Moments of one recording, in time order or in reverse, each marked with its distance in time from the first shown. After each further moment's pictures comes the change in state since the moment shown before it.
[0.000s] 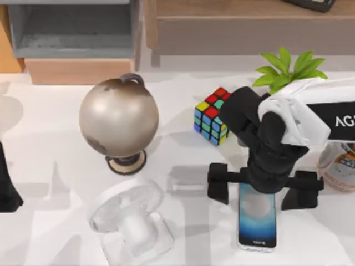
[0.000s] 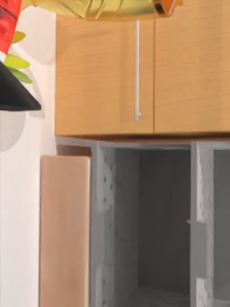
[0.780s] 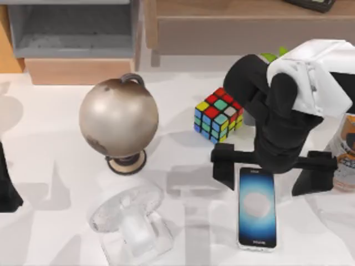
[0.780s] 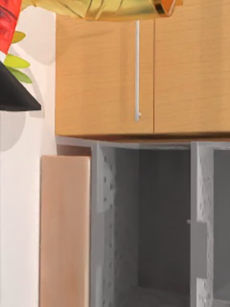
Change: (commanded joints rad) left arm 0.000 0.000 0.000 0.000 0.000 0.000; right arm -0.002 -0.141 0.159 -0.300 -0.001 -0.004
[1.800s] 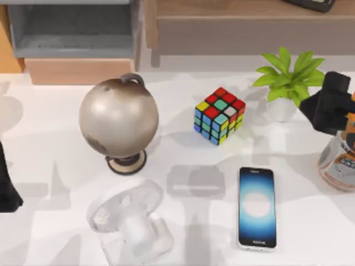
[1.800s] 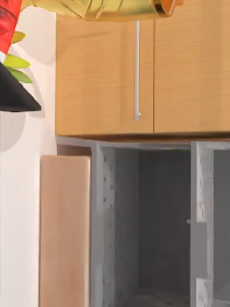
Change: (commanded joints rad) left arm 0.000 0.000 0.000 0.000 0.000 0.000; right arm -0.192 -0.853 -0.381 0.358 -0.059 -0.169
